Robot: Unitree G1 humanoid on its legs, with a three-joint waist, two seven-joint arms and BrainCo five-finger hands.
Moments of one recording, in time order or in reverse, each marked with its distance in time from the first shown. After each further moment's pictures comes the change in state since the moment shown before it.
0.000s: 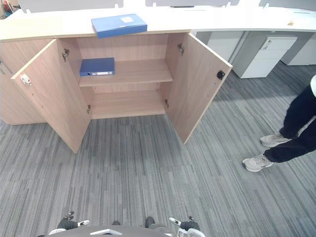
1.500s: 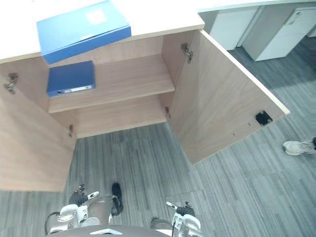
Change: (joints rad) left arm -0.120 -0.073 0.102 -0.093 -0.002 -0.021 0.002; right arm -0.077 0.052 -0.059 -0.037 0.038 0.000 -0.023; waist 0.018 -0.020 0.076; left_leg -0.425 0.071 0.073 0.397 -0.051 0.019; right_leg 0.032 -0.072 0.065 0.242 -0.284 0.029
